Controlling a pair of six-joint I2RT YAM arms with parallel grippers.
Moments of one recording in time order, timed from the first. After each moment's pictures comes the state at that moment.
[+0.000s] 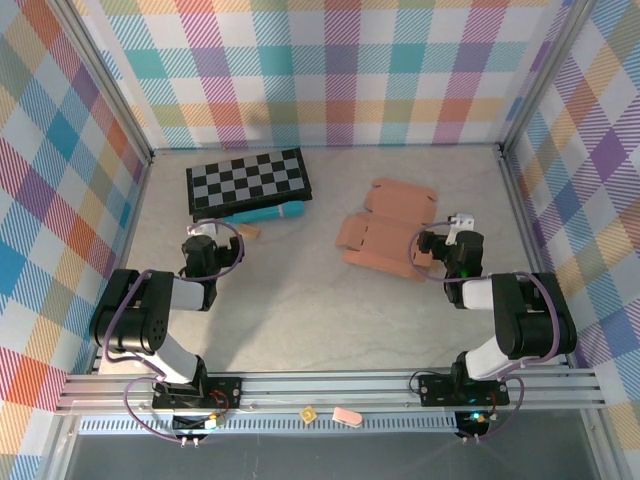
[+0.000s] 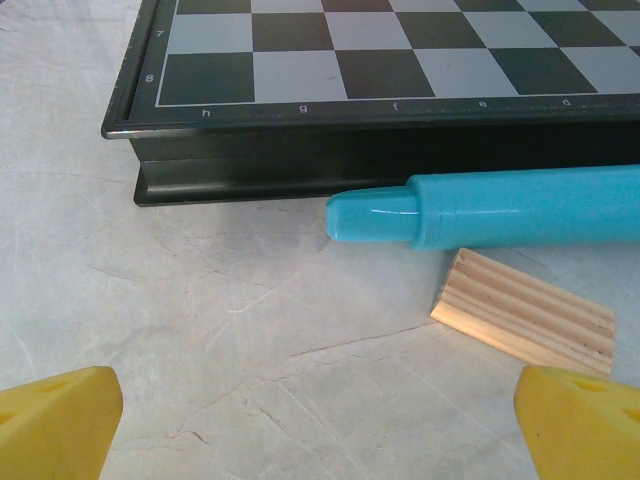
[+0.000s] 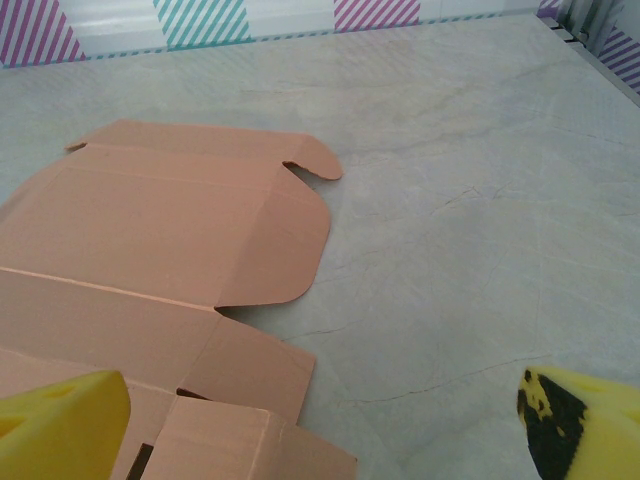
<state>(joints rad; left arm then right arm) -0.07 1.58 0.39 0.74 -0.15 -0.13 0.03 1.52 0.37 0.76 0.06 0.08</state>
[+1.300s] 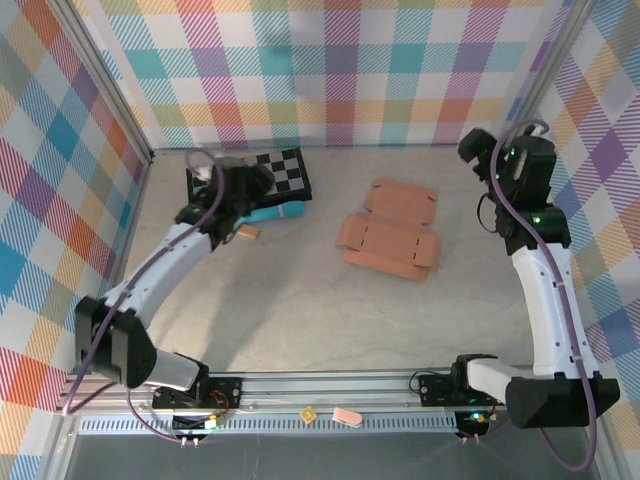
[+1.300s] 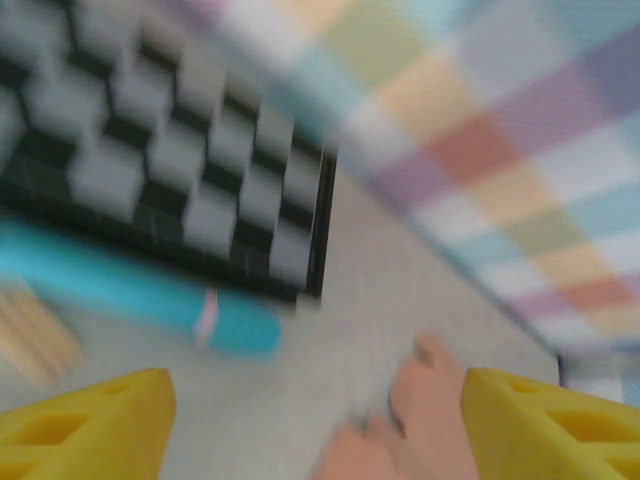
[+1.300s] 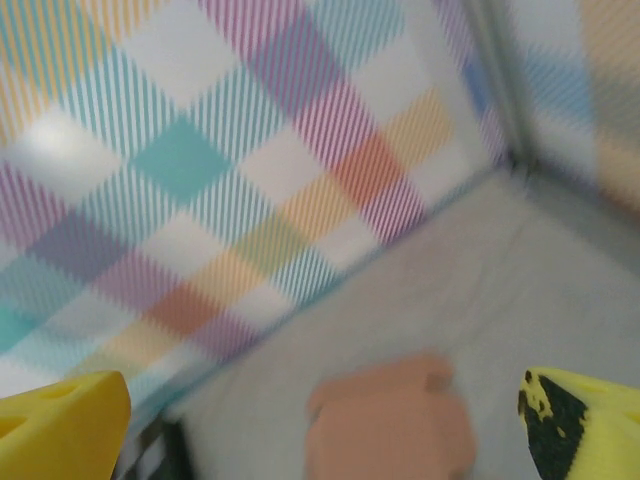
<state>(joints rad) -0.41 1.45 1.20 -0.36 -0.14 -1.00 0.04 1.16 1.37 -0.59 0.09 0.67</state>
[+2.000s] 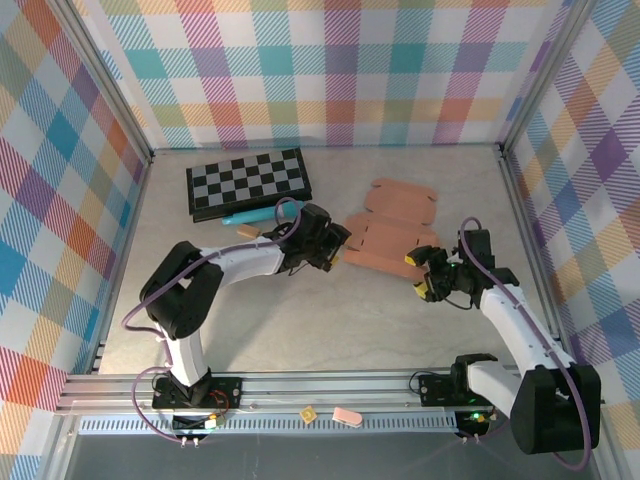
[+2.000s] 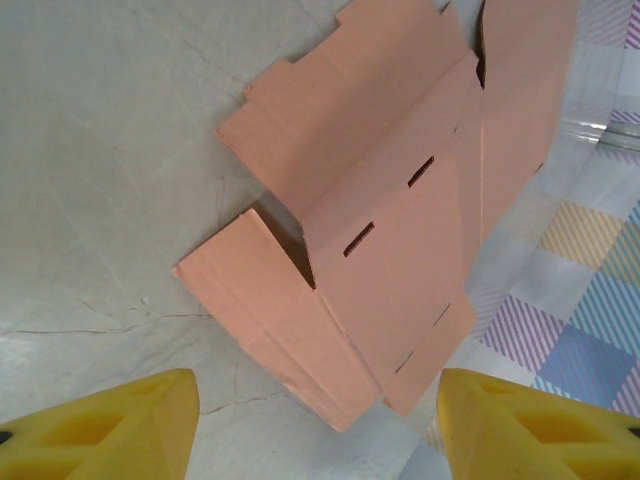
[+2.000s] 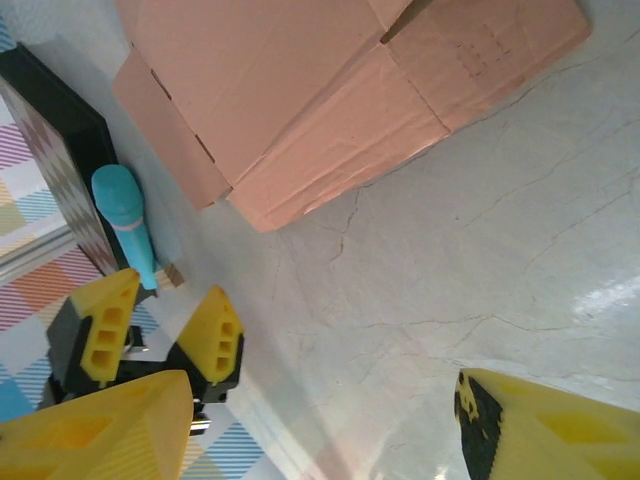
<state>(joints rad) -0.70 1.82 1.11 -0.04 0.16 -1.57 0.08 1.03 0.59 -0.50 -0.54 1.24</state>
